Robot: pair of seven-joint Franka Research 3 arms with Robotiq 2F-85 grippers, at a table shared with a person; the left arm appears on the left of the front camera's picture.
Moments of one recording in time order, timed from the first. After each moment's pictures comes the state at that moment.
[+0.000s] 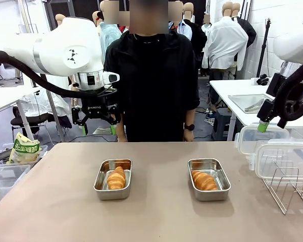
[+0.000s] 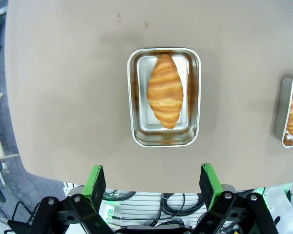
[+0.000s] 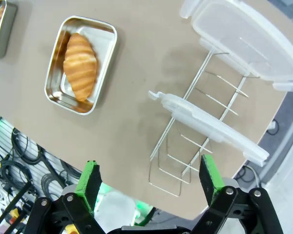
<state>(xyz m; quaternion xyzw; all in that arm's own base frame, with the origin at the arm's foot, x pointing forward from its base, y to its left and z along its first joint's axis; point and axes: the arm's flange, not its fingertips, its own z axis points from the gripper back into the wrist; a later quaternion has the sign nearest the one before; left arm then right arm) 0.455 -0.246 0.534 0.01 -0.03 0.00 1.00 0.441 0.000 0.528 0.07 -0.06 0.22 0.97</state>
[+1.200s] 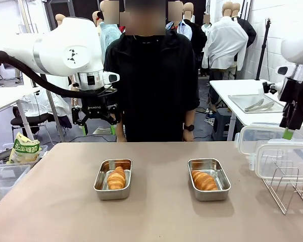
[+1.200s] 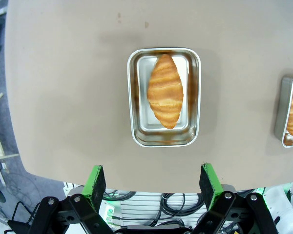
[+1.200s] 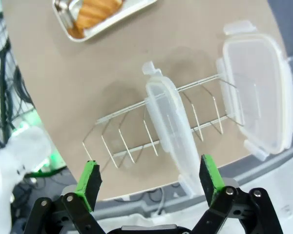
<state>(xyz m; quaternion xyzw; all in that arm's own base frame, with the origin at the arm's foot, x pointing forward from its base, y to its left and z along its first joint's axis) 0.455 -0.246 0.534 0.01 -0.03 0.00 1.00 0.458 -0.041 0.517 0.05 -0.04 0.56 0.83</state>
